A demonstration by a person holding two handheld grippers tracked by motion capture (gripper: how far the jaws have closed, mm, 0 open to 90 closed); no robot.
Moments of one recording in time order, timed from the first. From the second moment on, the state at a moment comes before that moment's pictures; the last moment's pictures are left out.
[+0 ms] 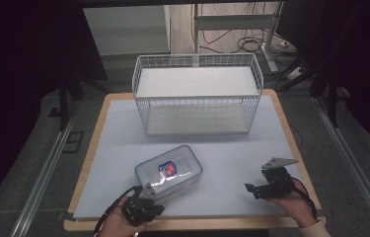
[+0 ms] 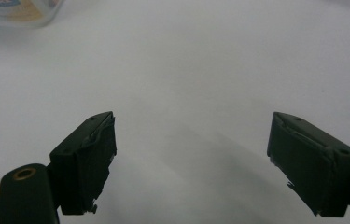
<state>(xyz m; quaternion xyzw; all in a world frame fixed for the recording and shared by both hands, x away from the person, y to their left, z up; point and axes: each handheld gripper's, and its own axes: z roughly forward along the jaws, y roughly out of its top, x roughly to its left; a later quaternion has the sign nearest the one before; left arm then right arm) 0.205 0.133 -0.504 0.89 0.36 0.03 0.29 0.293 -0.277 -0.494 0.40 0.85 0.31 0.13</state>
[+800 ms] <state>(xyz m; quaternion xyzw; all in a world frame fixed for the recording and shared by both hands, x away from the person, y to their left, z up) 0.234 0.172 -0.506 0.85 0.42 0.03 0.30 0.294 -0.276 -0.495 0.41 0.85 0.31 0.13</state>
